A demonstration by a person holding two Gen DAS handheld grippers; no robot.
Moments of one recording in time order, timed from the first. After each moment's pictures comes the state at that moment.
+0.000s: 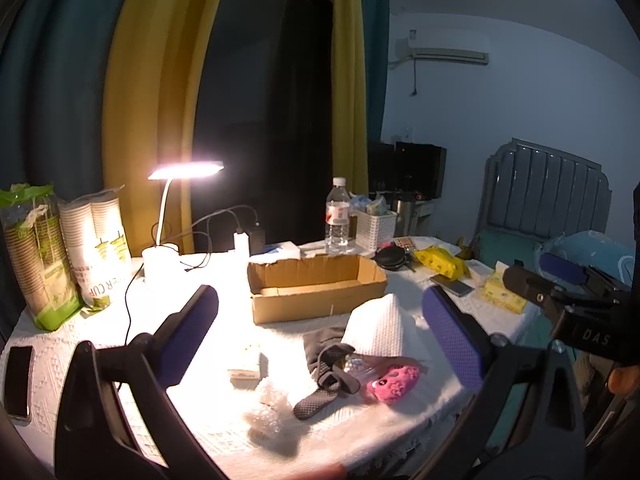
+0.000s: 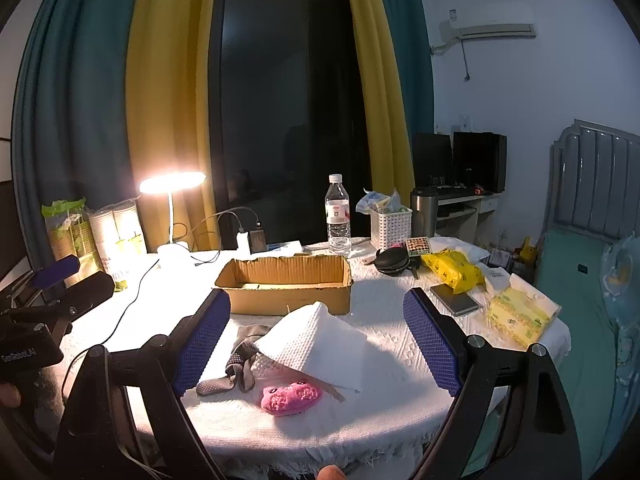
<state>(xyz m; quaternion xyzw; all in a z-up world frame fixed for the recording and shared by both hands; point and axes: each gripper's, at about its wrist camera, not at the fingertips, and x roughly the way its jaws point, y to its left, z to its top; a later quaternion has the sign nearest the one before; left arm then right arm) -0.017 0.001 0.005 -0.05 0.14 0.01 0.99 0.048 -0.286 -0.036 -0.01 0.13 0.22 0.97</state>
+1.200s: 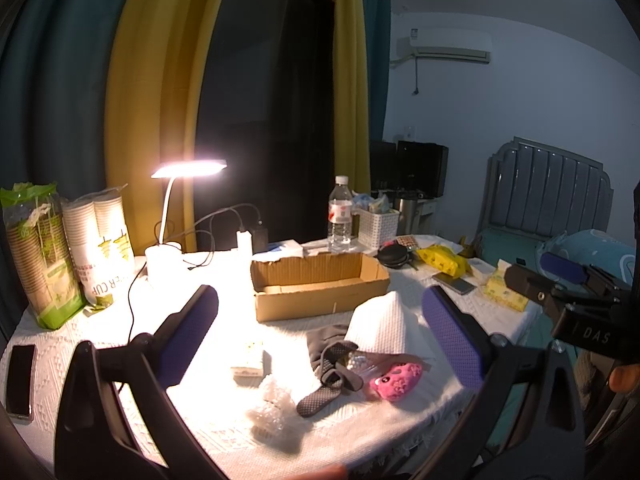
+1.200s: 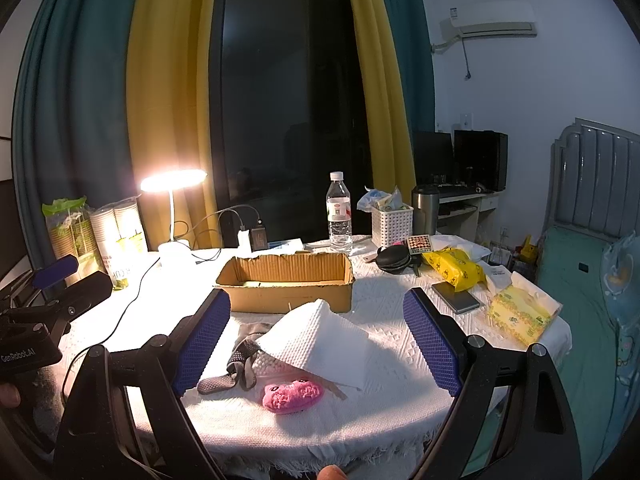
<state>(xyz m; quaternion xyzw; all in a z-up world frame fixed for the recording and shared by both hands) -0.020 0.005 0.001 -0.04 0.14 0.01 0.99 0.049 -0.283 -0.037 -0.01 0.14 0.22 0.97</state>
